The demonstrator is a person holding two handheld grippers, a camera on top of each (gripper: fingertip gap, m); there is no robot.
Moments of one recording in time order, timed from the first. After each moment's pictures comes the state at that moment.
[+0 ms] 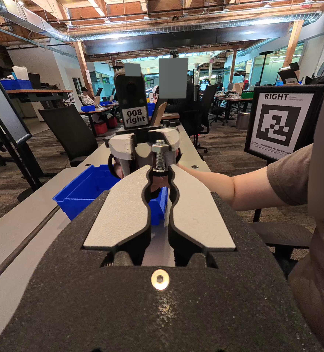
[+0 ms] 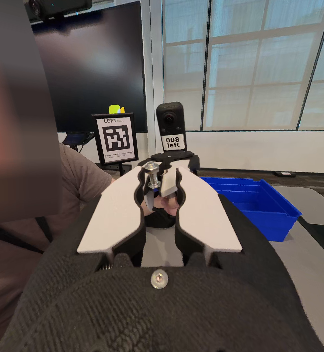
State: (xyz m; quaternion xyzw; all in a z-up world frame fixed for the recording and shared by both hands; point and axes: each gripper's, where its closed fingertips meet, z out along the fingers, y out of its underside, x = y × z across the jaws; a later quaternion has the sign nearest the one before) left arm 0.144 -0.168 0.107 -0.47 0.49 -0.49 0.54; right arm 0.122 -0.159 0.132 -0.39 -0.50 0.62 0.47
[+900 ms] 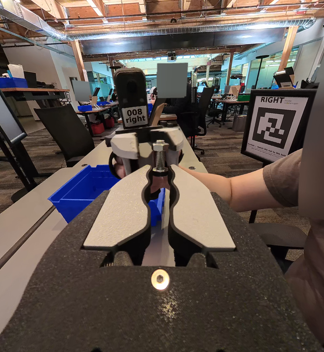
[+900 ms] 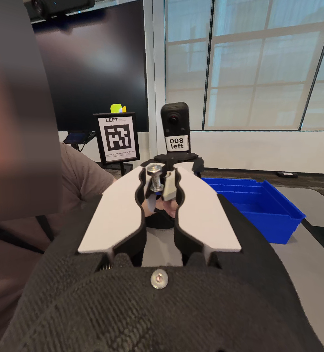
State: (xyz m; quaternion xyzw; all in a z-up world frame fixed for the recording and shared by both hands) left arm 0.144 -0.169 0.108 -0.47 0.49 -0.50 0.53; right arm 0.120 -0.165 0.134 -0.39 -0.50 0.62 0.46
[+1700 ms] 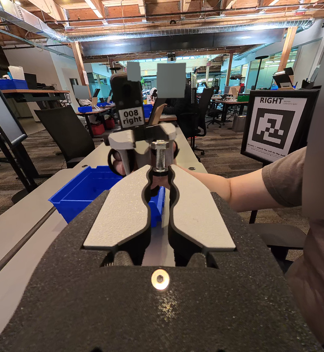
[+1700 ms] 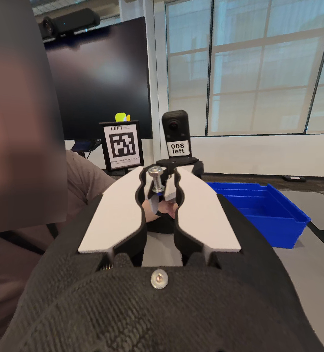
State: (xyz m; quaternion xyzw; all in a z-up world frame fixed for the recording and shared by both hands) left arm 0.143 -0.170 0.109 -0.47 0.49 -0.50 0.54; right arm 0.130 -0.160 0.141 -0.38 -0.48 0.64 0.46
